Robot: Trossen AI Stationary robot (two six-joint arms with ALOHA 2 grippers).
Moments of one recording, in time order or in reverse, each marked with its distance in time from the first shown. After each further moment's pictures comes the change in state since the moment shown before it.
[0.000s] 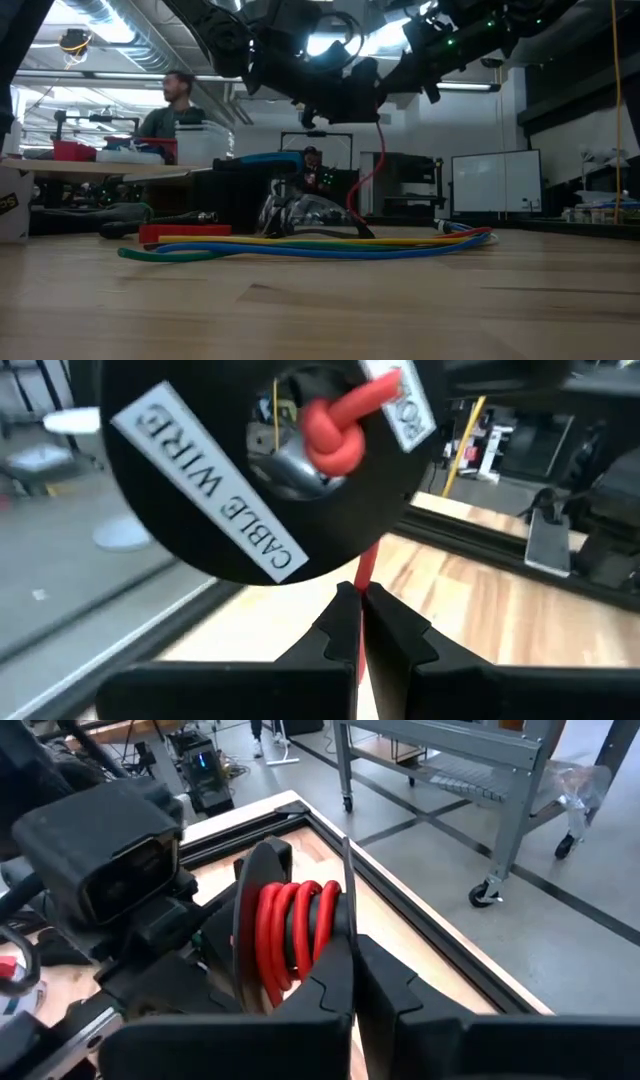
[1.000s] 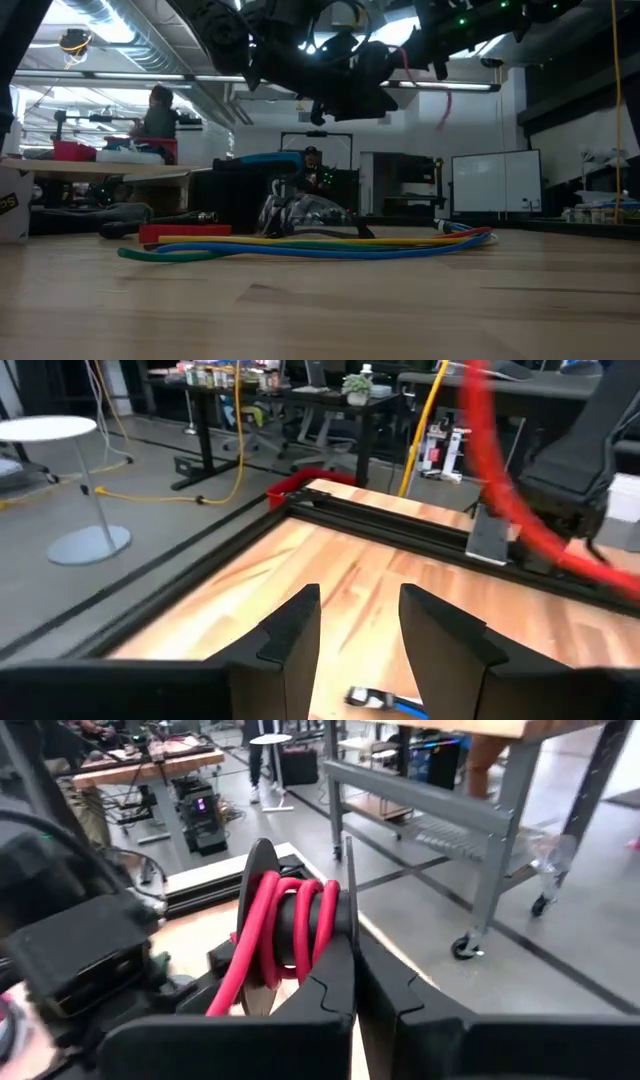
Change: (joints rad) left arm -0.072 0.004 -0.004 0.052 0.015 0.011; right arm 0.000 -0.095 0.002 0.020 0.048 -0.060
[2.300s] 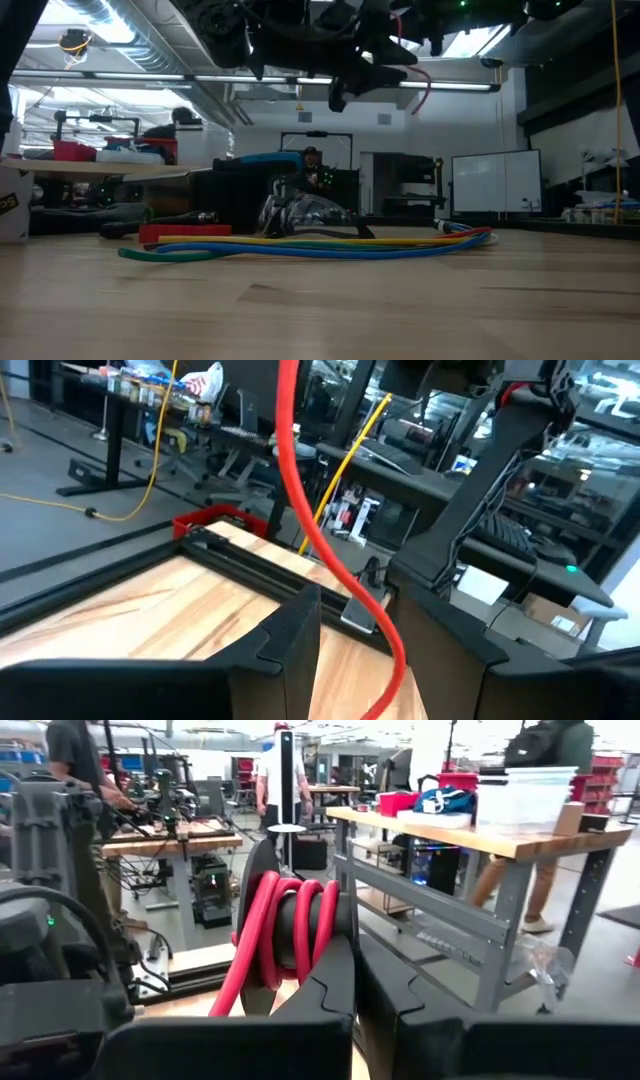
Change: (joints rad) left arm -0.062 -0.002 0.002 0.183 0.105 -0.221; right arm 0.002 -0.018 -0.001 0.233 -0.036 -0.071
